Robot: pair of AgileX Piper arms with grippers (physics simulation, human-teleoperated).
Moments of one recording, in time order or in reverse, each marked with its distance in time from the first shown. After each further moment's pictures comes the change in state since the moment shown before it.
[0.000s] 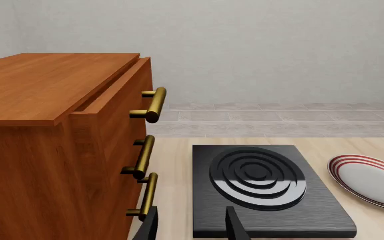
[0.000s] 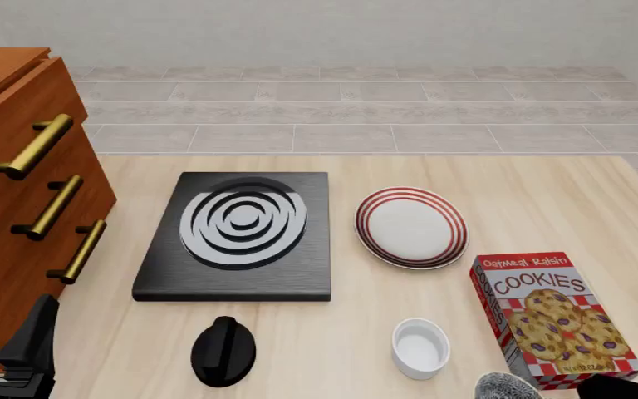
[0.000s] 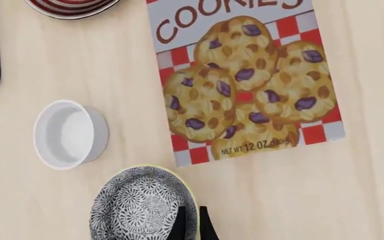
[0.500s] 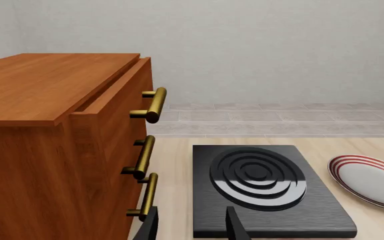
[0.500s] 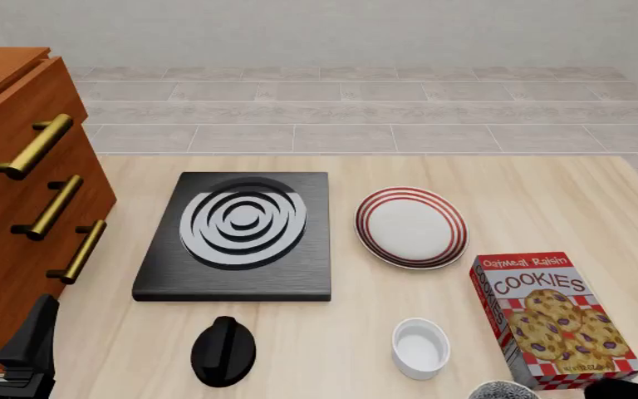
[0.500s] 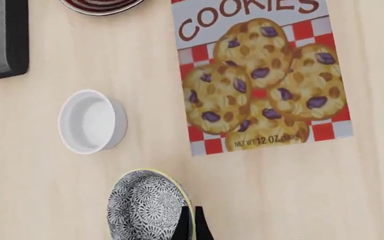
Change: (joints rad) left arm 0.000 0.000 0.000 0.000 0.000; right arm 0.073 -0.131 -0.051 0.156 0.026
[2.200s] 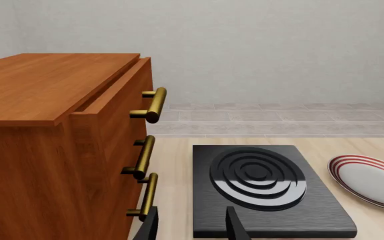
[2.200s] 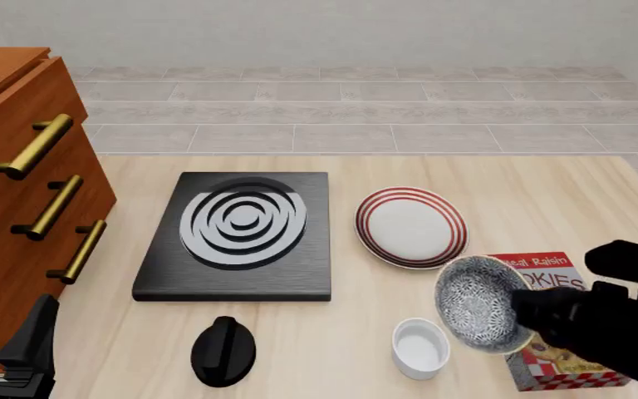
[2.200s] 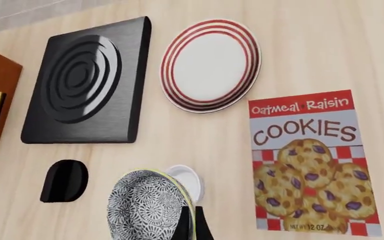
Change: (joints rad) left arm 0.000 0.000 0.000 0.000 0.000; right arm 0.127 0.276 -0.419 -0.114 0.058
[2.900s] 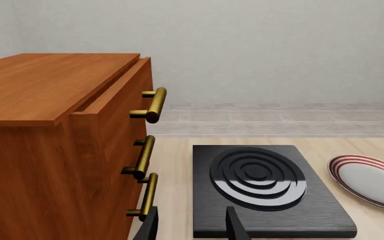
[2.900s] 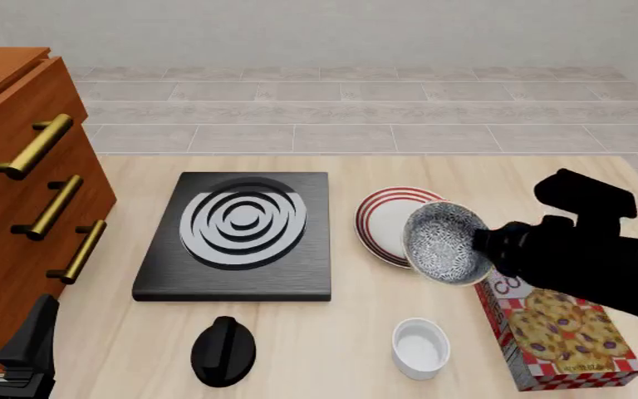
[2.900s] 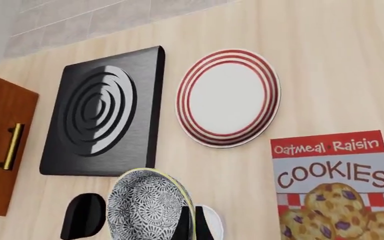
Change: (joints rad) left arm 0.000 0.000 0.000 0.000 0.000; right arm 0.013 0.292 -0.172 -0.143 0.052
